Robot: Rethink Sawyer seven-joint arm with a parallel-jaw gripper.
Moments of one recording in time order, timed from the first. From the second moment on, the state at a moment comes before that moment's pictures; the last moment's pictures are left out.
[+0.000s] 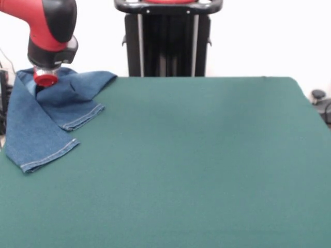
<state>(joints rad) -0.53 -0.34 -0.28 1.55 -0.71 0.44 2.98</state>
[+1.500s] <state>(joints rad) -0.60 -0.53 0.00 1.63 -0.61 0.66 2.98</state>
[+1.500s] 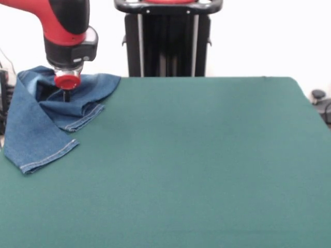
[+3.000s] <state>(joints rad) -0.62 -0.63 0.09 1.67 -0.58 0.67 2.98</state>
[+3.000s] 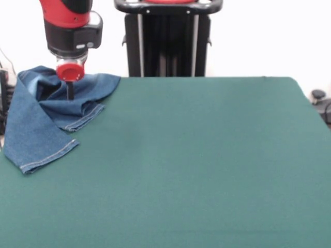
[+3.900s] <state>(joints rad) -0.59 -0.48 0.09 1.55 -0.58 0.67 2.98</state>
